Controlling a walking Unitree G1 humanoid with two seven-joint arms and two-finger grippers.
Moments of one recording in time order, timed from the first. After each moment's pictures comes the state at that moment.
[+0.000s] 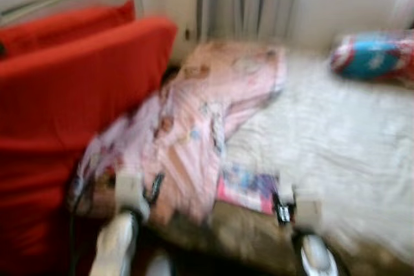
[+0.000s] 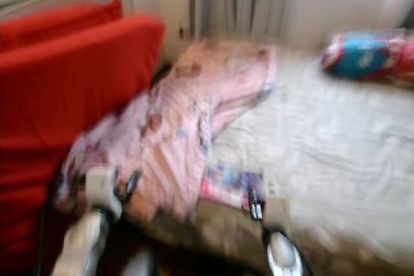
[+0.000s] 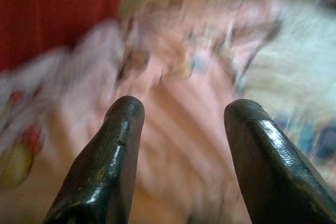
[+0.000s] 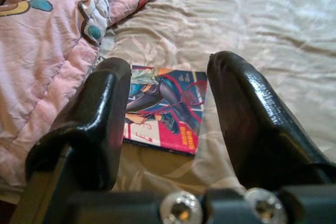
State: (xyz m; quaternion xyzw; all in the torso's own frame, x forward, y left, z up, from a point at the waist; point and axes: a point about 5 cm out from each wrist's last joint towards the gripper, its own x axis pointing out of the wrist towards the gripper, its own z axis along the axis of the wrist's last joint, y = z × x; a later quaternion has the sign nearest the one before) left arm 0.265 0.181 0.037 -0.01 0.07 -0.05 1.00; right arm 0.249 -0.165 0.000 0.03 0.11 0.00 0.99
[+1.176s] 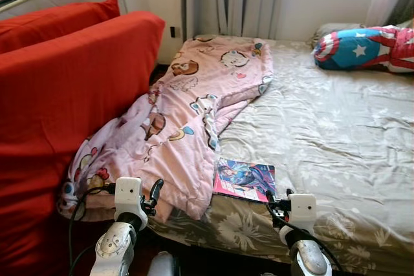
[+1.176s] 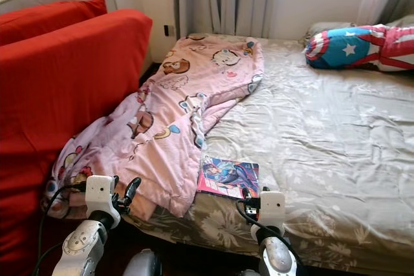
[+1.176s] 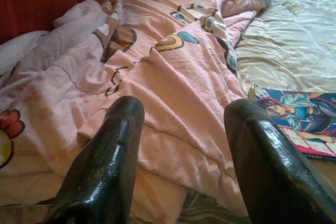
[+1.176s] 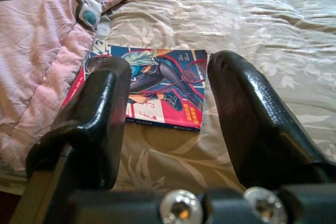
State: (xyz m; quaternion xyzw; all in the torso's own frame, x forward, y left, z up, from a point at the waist) left arm 0.267 0.184 0.038 0.00 0.07 -0.04 1.00; right arm 0.247 -0.155 -0.005 0.03 0.12 0.02 0.99
